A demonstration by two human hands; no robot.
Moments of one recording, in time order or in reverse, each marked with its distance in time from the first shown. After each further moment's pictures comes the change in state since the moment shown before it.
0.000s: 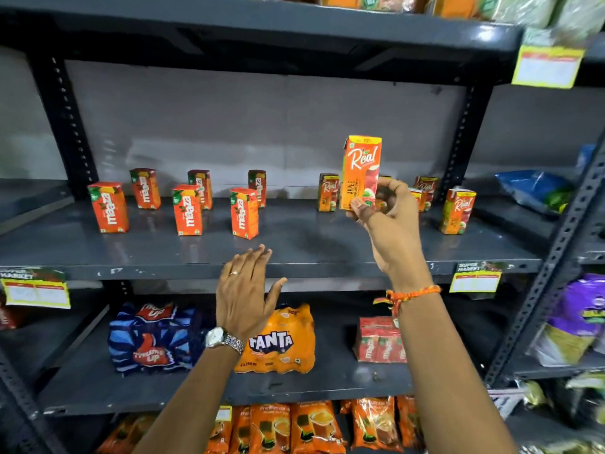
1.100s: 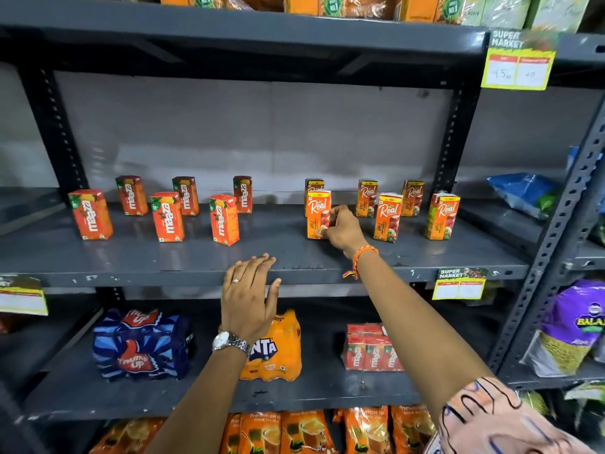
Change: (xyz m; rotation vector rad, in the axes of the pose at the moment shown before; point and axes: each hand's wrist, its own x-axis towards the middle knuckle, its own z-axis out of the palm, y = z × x) left_hand 0.008 0.044 0.030 -0.152 0.106 -0.007; right_hand 0.110 0.104 -0.011 -0.682 -0.226 0.230
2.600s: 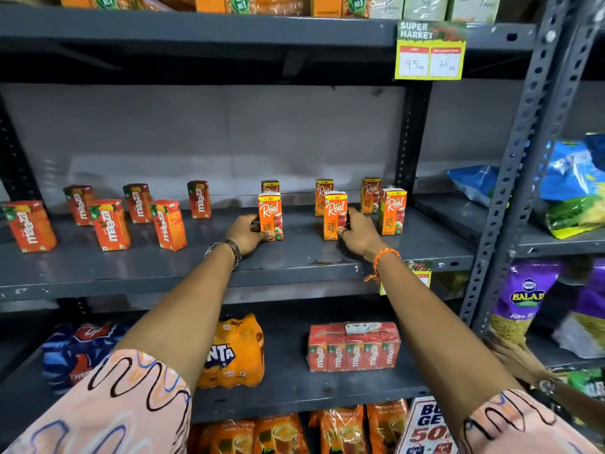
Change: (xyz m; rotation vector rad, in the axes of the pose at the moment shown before) left_hand 0.151 0.052 0.067 -0.560 -0.570 -0.529; right_hand 0.010 0.082 -0.118 -0.242 0.031 -0.129
